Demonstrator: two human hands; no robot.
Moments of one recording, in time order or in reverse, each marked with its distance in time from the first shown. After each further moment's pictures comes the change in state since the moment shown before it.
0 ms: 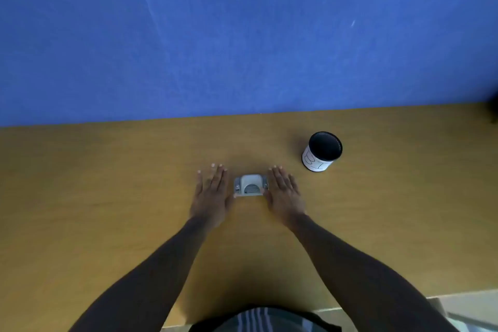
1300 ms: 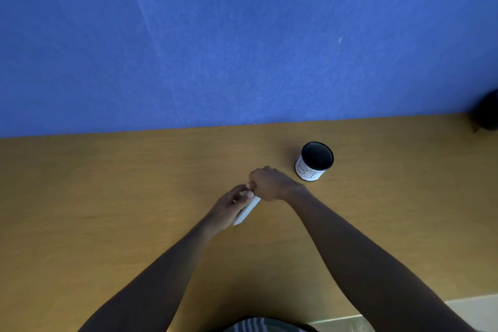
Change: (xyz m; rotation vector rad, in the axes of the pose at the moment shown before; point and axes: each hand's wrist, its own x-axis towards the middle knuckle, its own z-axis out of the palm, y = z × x) left_hand 0.013 0.036 -0.020 -1.244 -0.299 -0.090; right_hand 0.043 -0.041 -0.106 0.046 -0.389 -0.128
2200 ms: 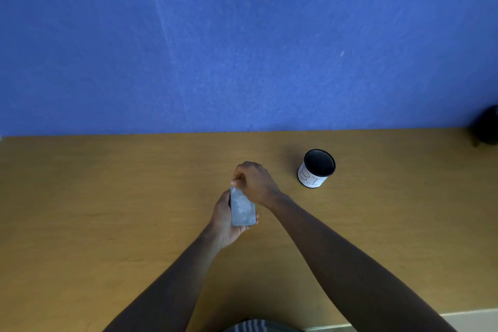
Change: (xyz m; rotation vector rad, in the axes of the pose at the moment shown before) left_hand -0.019 0.022 0.019 -1.028 0.181 -0.327; right_hand 0.007 -0.044 0.007 0.248 0.409 -0.130
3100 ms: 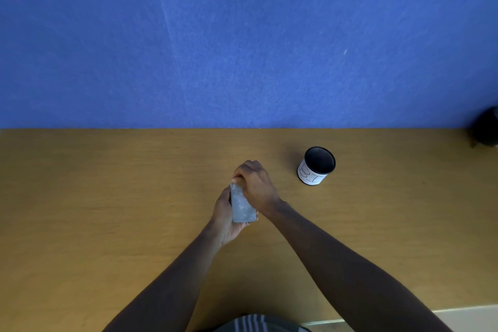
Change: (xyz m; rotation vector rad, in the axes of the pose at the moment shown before) left_hand 0.001 -0.005 -0.005 0.047 -0.098 0.090; right_hand -0.017 -0.004 0.012 -0.047 0.149 -0.100
